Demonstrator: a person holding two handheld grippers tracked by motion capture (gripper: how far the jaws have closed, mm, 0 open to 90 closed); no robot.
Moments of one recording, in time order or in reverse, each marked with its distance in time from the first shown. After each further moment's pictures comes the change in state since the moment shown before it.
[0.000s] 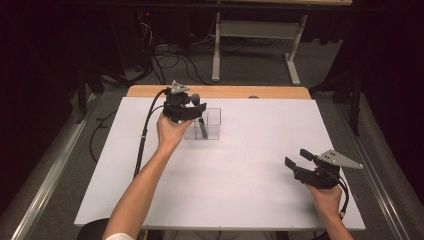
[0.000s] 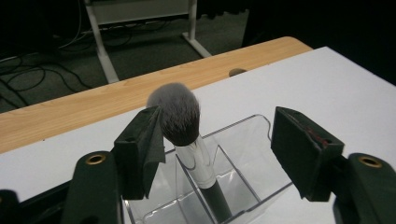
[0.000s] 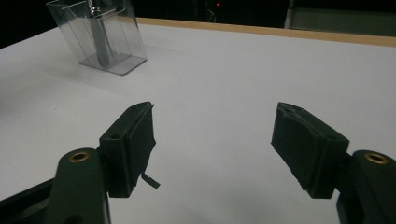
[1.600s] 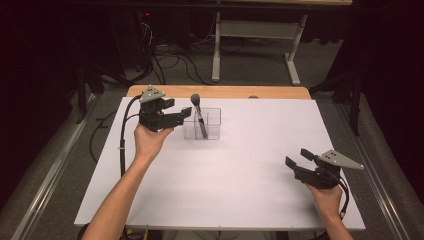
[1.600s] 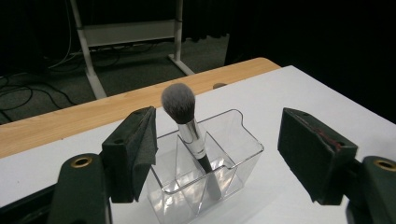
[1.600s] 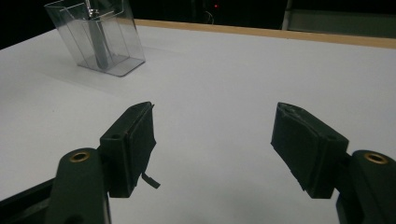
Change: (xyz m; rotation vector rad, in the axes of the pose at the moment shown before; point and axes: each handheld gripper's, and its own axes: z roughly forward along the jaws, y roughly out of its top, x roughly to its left) left arm 0.009 -0.012 -0.071 -0.101 -0.061 -0.007; right arm 0.000 0.000 -0.001 -0.005 -0.007 0.003
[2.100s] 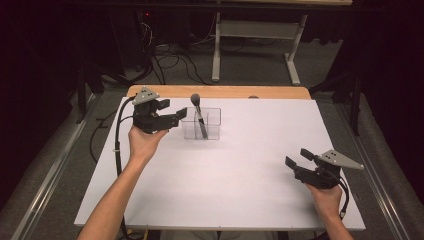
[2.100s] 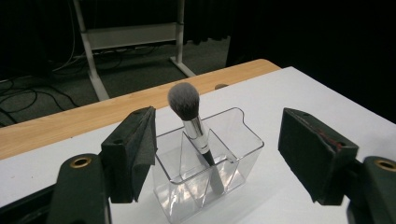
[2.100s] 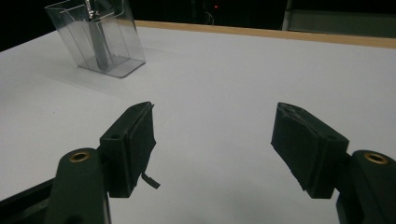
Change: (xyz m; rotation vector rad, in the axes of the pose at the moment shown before) left arm 0.002 -0.001 -0.015 -0.010 0.003 0.010; right arm 0.000 0.000 0.000 -0.004 0.000 0.004
